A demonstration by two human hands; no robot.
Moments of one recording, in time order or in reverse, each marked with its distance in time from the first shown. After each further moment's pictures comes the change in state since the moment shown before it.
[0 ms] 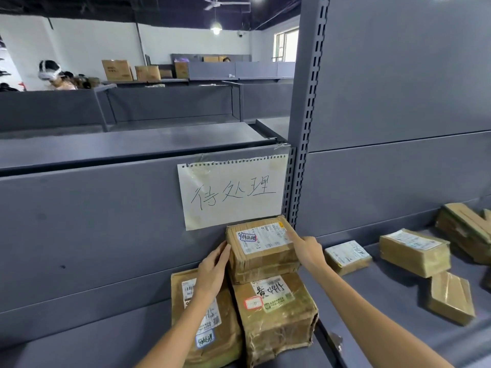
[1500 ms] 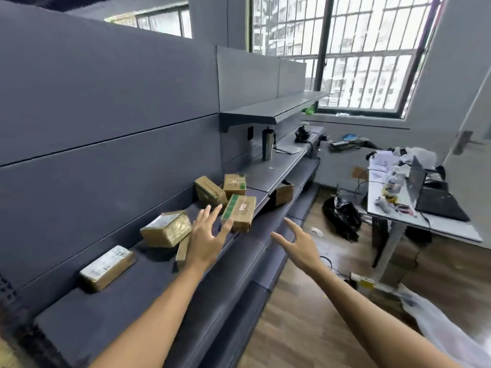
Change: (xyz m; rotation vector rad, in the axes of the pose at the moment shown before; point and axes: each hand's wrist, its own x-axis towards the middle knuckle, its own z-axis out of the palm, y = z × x) left_hand -0.206 0.166 0.499 0.226 -0.584 0.691; right_hand -0.200 0.253 -0.504 -0.202 0.660 -0.009
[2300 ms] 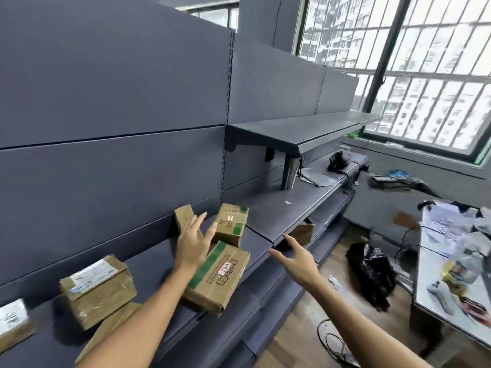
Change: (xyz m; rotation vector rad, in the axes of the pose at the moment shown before) left_hand 0.266 -0.067 0.130 -0.090 0.224 -0.270; right_hand 0.339 0.057 -0.001 -0.049 -0.255 -0.071
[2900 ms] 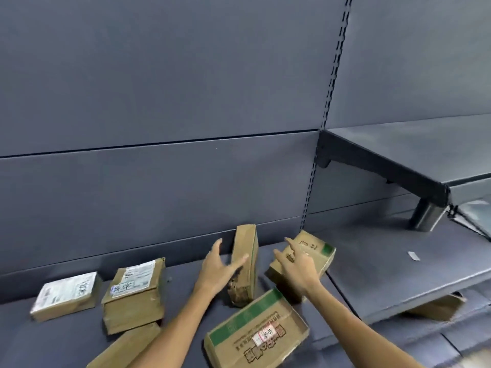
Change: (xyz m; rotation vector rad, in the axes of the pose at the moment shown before) left_hand 0.090 -0.078 0.015 0.105 0.242 -0.562; right_hand 0.228 -0.042 0.136 0.137 -0.438 -0.210
